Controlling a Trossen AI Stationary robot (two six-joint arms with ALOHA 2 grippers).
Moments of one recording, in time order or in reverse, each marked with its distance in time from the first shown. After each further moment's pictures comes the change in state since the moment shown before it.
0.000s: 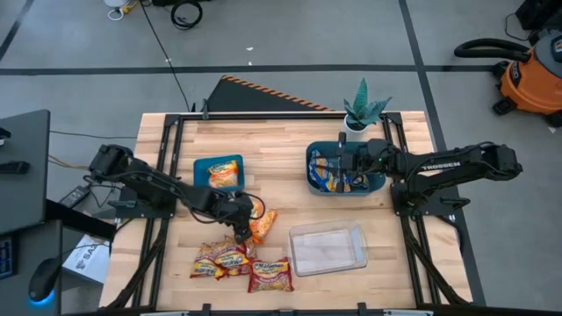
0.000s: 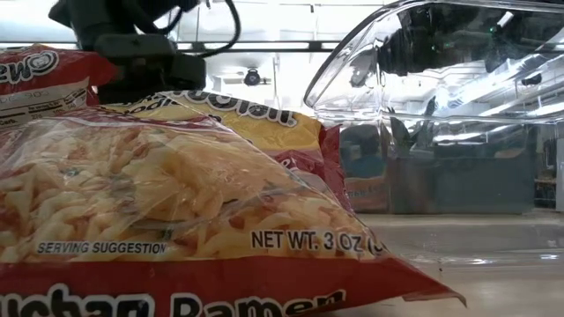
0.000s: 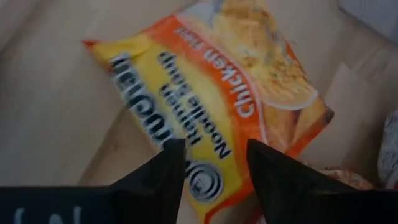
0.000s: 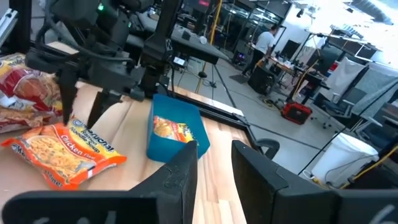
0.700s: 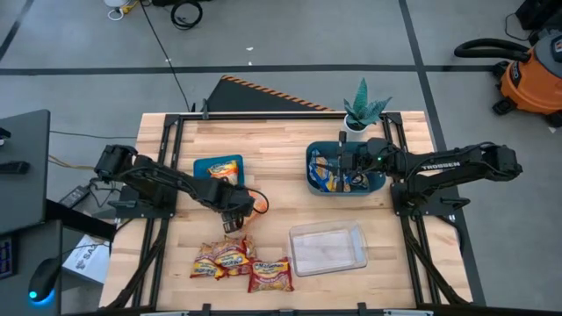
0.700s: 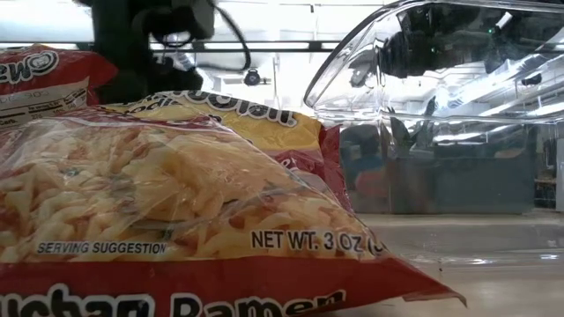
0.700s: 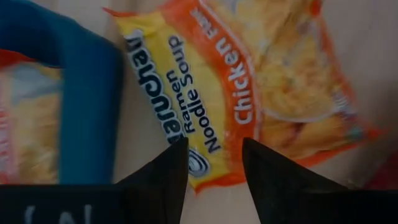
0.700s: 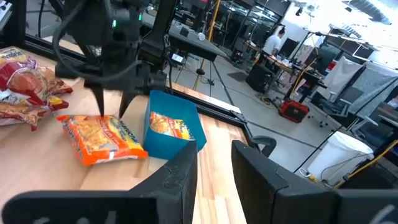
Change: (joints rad) left arm 0.093 0.045 0.146 -0.453 -0.060 0.319; right arm -0.011 0.000 0.000 -0.010 -0.004 -0.013
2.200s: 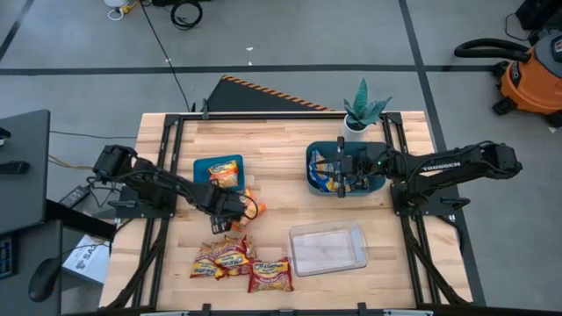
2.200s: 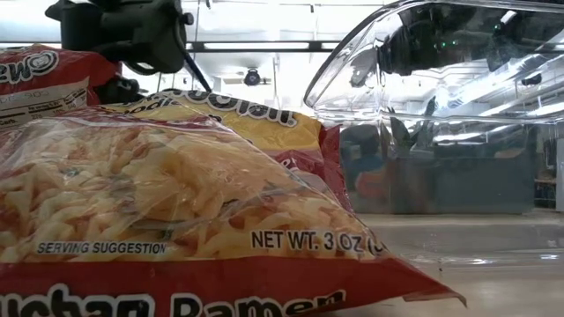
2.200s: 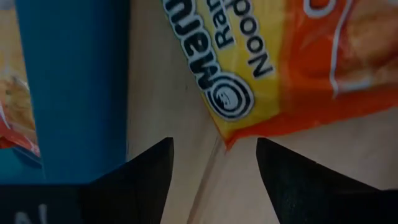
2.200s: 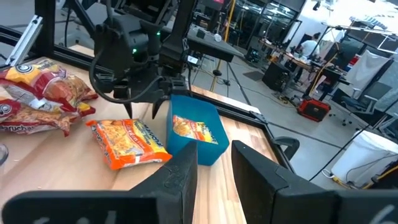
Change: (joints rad) left arm -0.037 -0.011 -0.133 -0.025 -0.023 -0.005; right arm 0.058 0.000 0.000 -0.020 -0.002 0.055
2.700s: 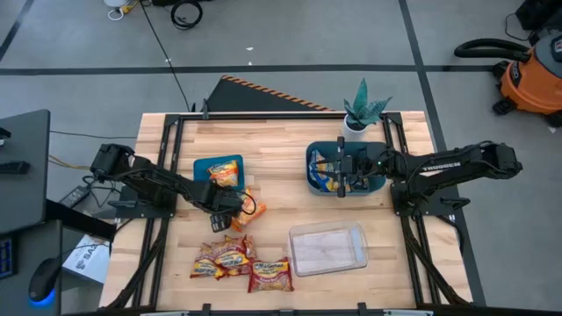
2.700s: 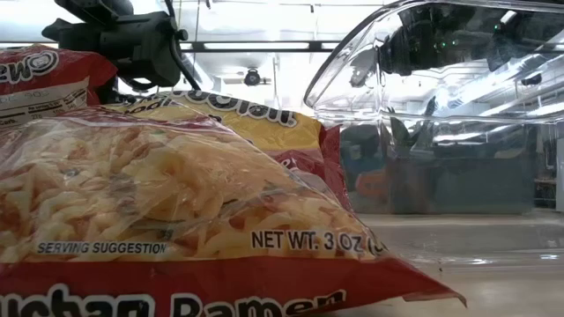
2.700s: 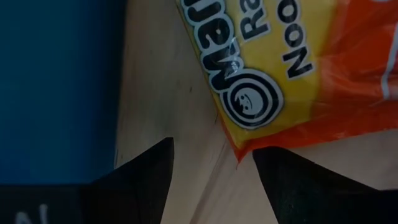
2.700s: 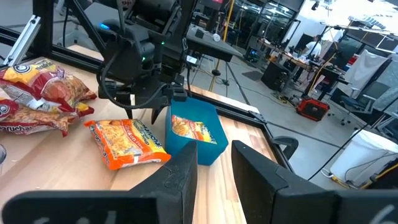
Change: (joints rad) left arm 0.049 -0.005 -0.106 0.142 0.028 0.000; right arm 0.000 0.000 0.000 0.000 0.004 0.001
